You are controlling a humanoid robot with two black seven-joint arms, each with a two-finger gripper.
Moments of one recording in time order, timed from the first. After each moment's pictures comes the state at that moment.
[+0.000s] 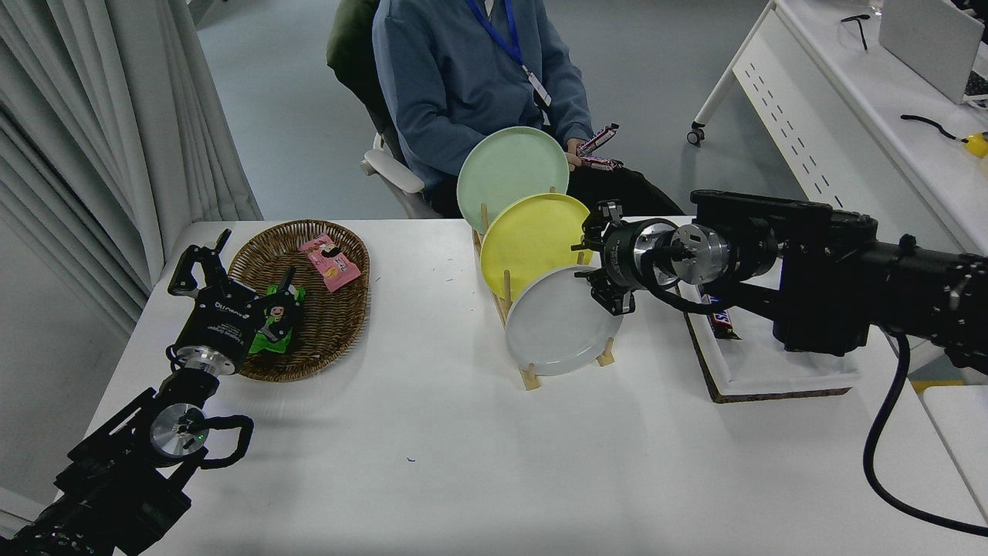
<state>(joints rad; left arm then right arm) -0.50 0.26 -1.08 -0.53 0.18 -0.58 -0.44 1.41 -0.25 -0.25 0.96 0.53 -0.29 -0.25</state>
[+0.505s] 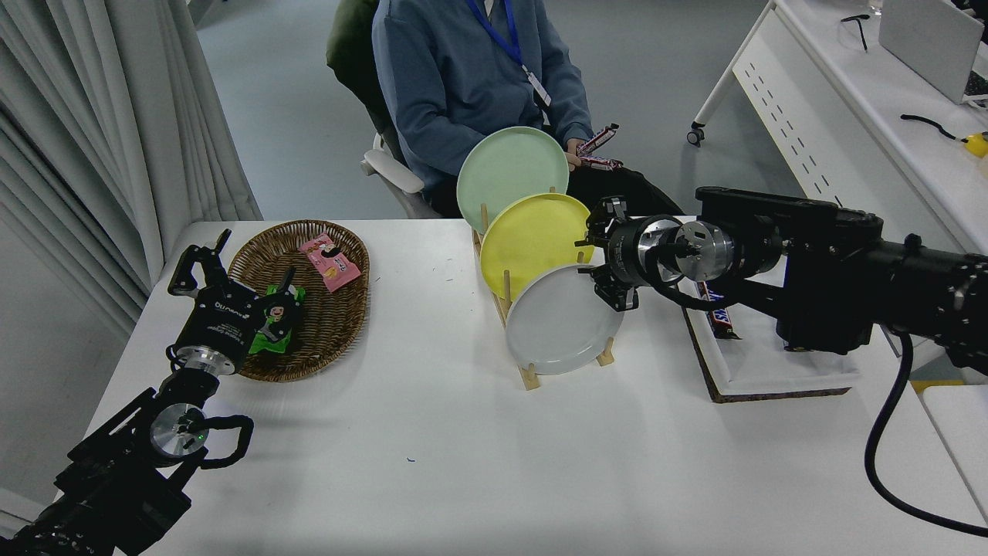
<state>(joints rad) -0.50 0.26 -1.08 -0.53 0.18 -0.58 -0.44 1.40 -0.26 -0.24 0.95 0.51 -0.29 -0.25</state>
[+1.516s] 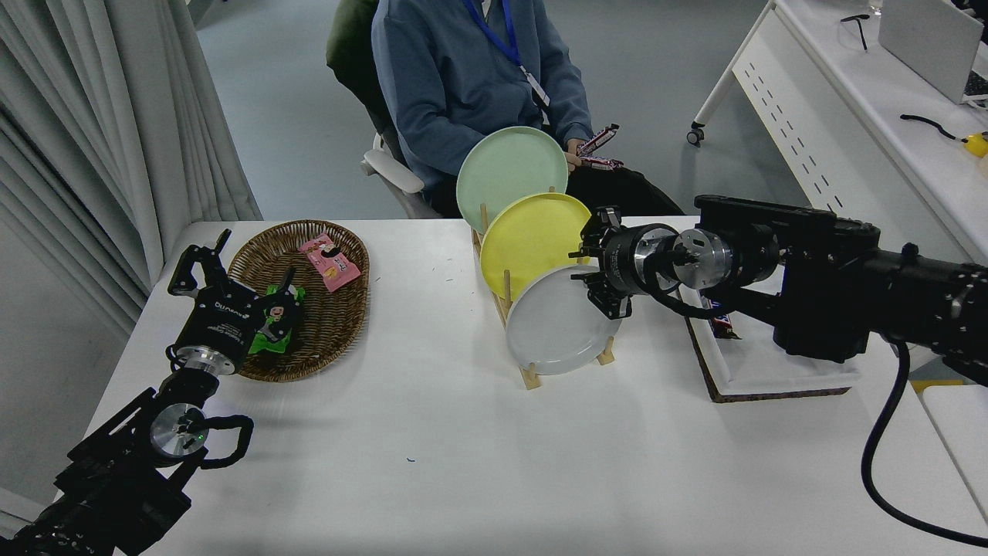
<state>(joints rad) -0.50 0.26 -1.08 -0.53 0.18 -0.58 -0.44 1.37 -0.26 -0.21 0.96 0.51 -0.28 -0.25</state>
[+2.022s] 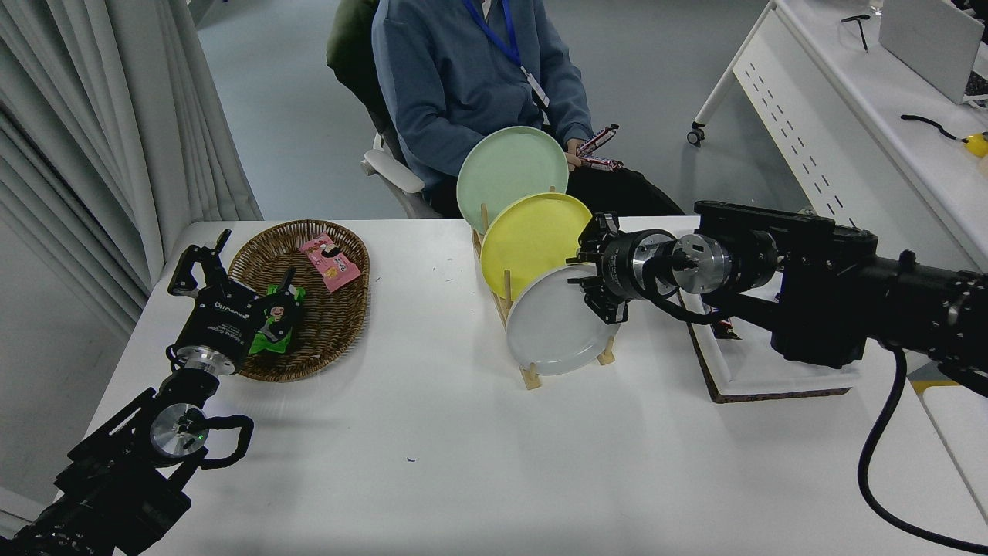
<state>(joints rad) -0.50 0.26 -1.08 -0.53 0.18 -0.58 -0.44 1.35 -0.26 -0.18 0.96 0.49 -0.27 -0.25</state>
